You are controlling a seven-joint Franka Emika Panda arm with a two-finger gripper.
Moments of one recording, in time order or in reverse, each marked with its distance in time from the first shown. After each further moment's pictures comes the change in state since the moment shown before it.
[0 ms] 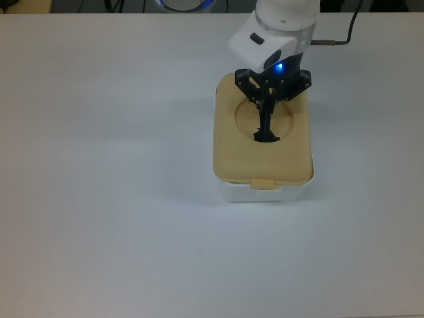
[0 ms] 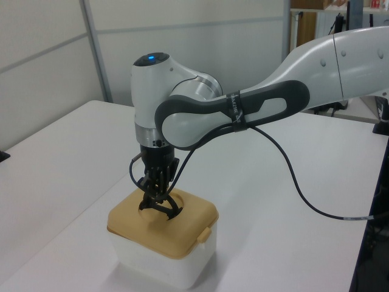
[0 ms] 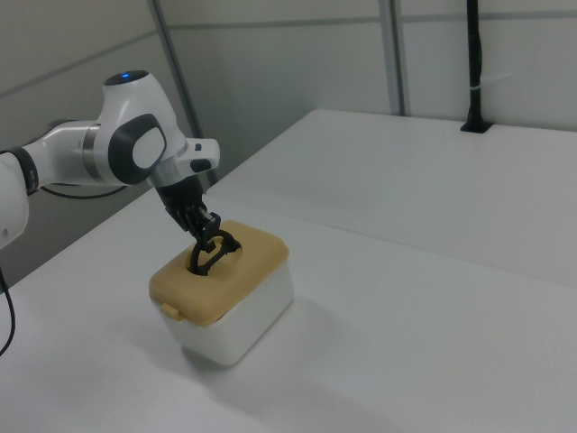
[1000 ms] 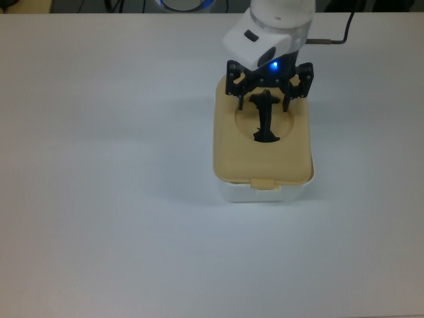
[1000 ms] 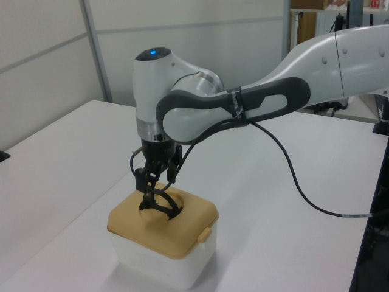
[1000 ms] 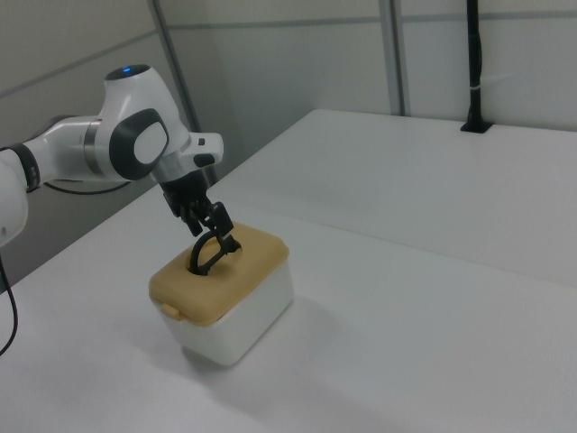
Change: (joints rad) arm -0.009 -0.012 -0.014 0.012 -0.008 -0.007 0.000
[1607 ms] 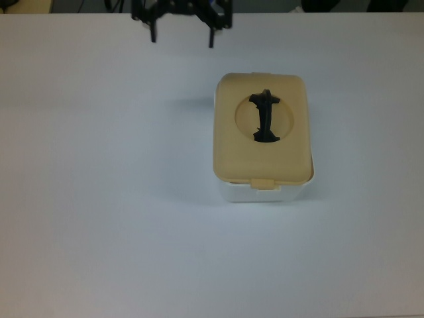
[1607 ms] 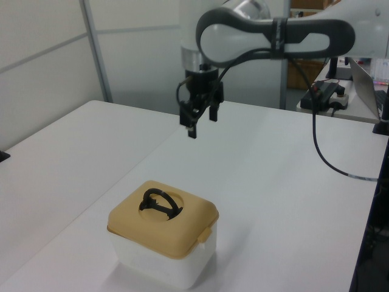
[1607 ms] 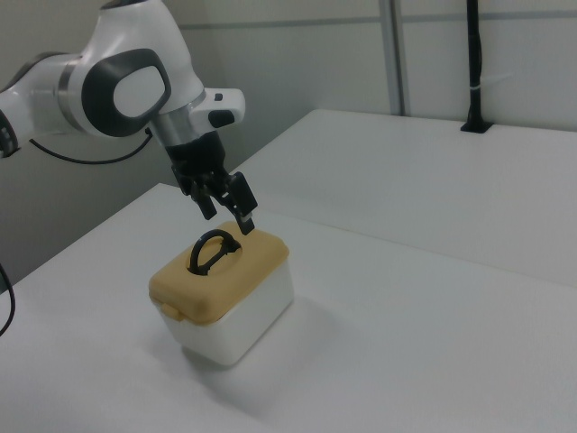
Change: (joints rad) arm -0.184 -0.194 -0.023 0.027 -0.005 -0.258 -0.197
